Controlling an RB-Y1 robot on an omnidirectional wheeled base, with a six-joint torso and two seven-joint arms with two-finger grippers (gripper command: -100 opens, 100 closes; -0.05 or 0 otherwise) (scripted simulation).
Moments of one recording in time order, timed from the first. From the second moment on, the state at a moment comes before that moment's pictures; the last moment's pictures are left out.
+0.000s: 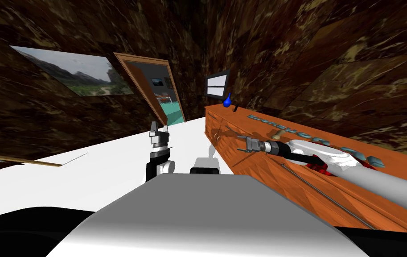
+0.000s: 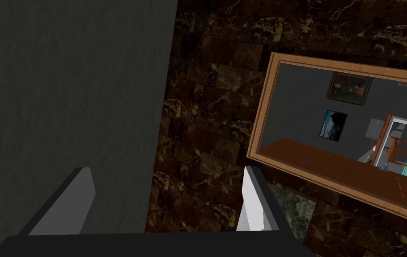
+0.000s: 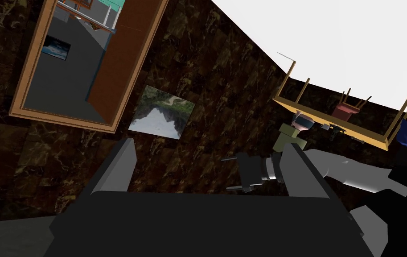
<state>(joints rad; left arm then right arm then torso) 0.53 -0.03 -0.03 -2.30 0.08 -0.44 -0.10 0.31 -1.43 0.14 -1.72 0.35 -0.95 0.69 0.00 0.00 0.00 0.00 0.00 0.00</state>
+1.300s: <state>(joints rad) 0.53 -0.03 -0.03 -2.30 0.08 -0.44 -0.10 0.24 -1.81 0.24 -1.46 0.41 -1.03 0.92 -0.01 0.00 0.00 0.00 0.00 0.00</state>
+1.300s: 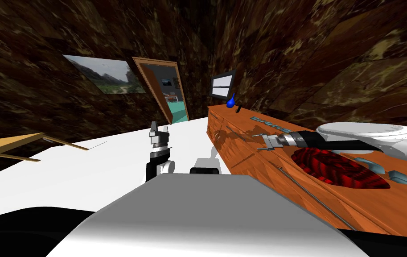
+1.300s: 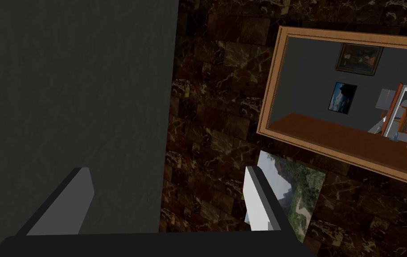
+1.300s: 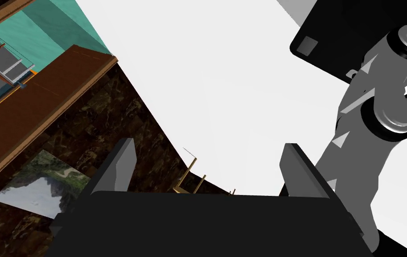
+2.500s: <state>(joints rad) 0.53 -0.03 -0.03 -2.30 0.08 -0.44 -0.10 0.22 -1.95 0.40 -1.22 0.49 -1.04 1.09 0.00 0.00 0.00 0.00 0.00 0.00</state>
